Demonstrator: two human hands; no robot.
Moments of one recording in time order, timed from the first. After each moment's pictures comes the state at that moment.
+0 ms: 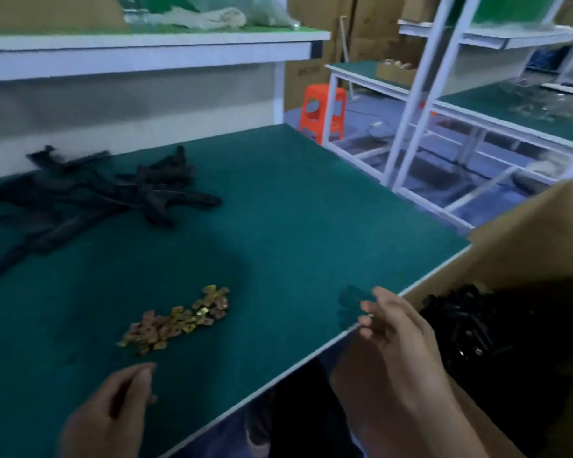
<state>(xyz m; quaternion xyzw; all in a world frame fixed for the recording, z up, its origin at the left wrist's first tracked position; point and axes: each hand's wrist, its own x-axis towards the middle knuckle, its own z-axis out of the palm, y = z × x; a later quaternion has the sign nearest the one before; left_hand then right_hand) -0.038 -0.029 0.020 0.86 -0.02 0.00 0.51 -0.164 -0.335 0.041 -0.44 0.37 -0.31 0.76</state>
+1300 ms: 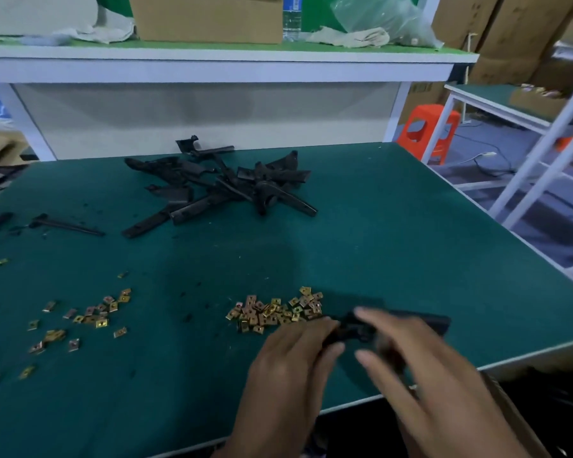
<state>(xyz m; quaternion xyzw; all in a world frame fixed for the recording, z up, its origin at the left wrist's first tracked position) -0.055 -0.083 0.068 0.82 -0.31 0.20 0.43 -0.134 -0.245 0.118 -0.93 -0.02 -0.26 0.25</state>
